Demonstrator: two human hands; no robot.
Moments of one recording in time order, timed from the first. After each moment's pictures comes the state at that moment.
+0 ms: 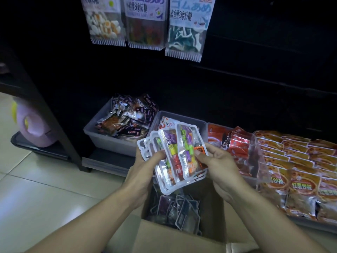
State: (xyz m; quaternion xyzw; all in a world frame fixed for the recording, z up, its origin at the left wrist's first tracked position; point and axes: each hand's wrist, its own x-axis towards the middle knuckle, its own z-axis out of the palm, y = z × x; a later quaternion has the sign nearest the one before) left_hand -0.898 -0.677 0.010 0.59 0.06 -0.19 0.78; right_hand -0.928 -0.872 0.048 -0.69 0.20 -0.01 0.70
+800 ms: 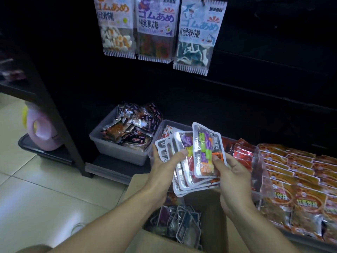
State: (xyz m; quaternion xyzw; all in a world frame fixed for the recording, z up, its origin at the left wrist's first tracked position) left_hand -0.892 -0.712 0.032 0.56 0.07 -0.19 0.80; right_hand -0.937 -0.870 0.055 -0.66 0.24 -0.17 0.69
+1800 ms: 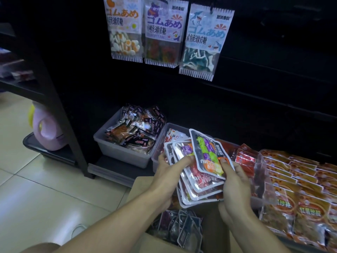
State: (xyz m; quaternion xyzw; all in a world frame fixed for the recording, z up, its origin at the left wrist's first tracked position) left_hand -0.893 -0.710 0.043 0.55 0.09 -0.23 0.80; right_hand -0.937 -0.857 0.059 -0.57 0.28 -0.18 0.75
